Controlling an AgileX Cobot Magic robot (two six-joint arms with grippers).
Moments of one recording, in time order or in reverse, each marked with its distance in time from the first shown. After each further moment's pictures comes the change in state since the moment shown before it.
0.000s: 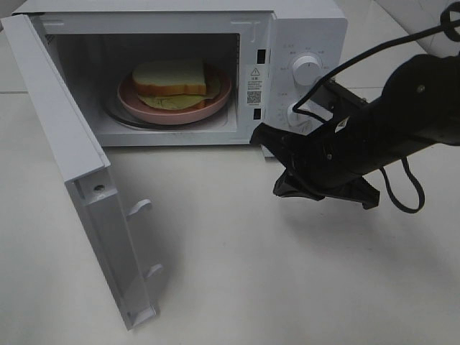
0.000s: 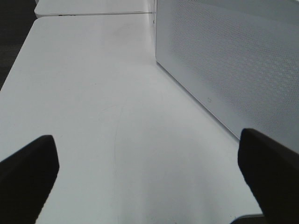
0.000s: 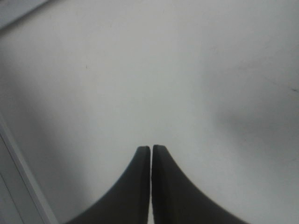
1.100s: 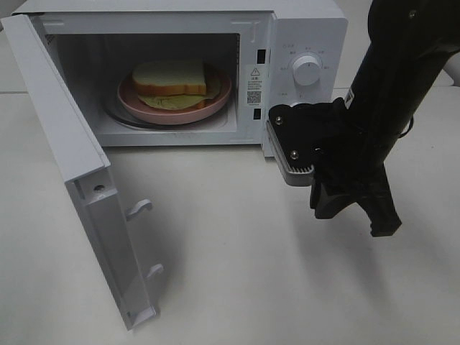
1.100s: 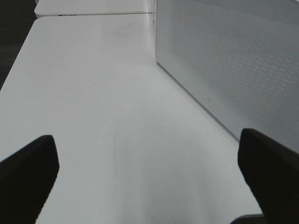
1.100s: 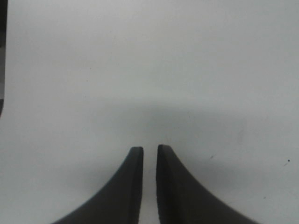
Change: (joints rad) left arm 0.000 0.000 0.000 0.000 0.000 0.000; right arm 0.000 0.000 -0.247 -0.380 0.673 -1.625
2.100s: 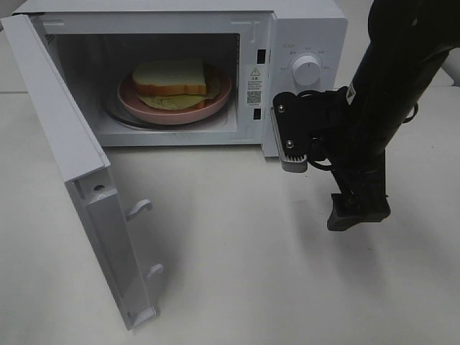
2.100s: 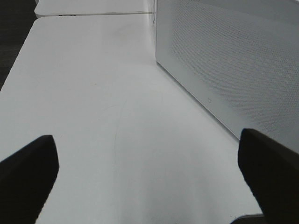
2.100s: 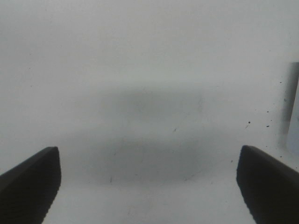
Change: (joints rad) left arm 0.000 0.000 0.000 0.000 0.000 0.000; right arm 0.000 0.000 -0.001 -0.130 -0.090 0.197
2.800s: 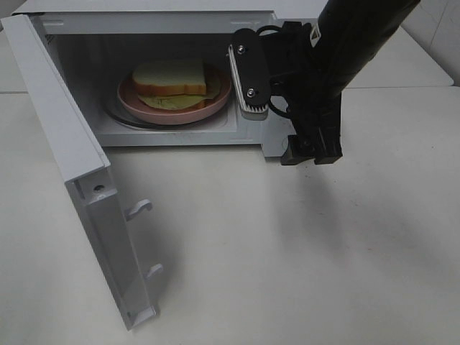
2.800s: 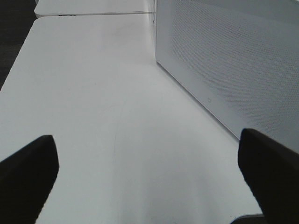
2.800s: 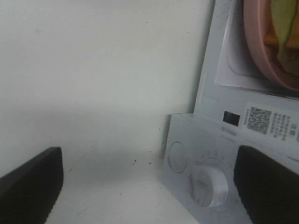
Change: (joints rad) left arm 0.000 0.000 0.000 0.000 0.000 0.000; right arm 0.093 0.017 -0.187 -0.076 -0.102 -0.026
